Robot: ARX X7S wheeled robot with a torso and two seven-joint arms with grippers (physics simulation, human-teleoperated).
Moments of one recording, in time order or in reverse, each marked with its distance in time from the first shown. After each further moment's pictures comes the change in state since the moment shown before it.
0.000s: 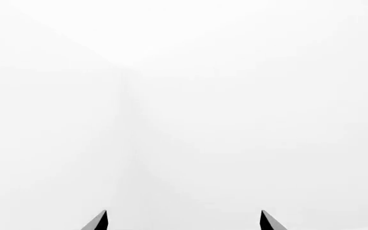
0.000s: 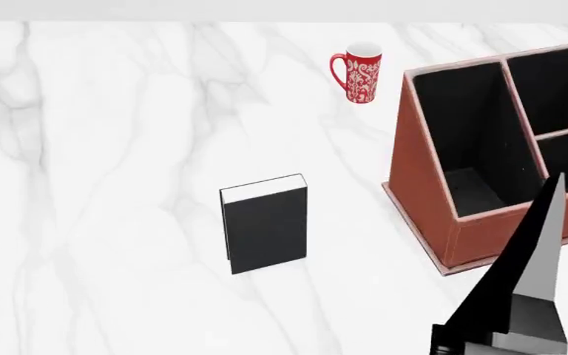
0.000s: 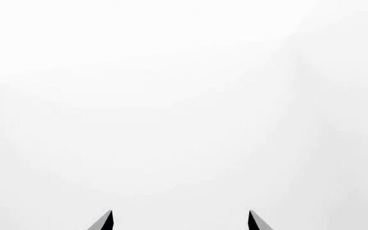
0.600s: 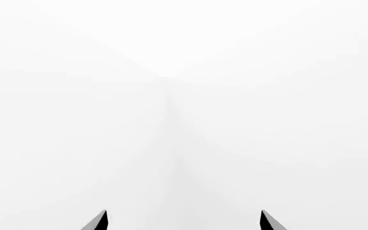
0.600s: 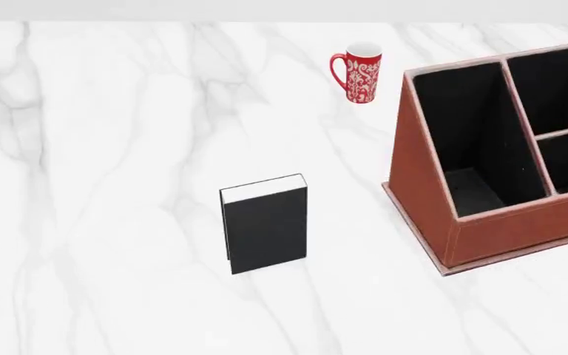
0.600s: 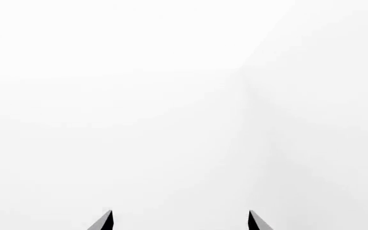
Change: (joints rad) left arm 0.244 0.011 -0.269 0.000 -0.174 0.287 -0.118; right arm -0.287 0.431 0.138 0.000 0.043 -0.348 0.412
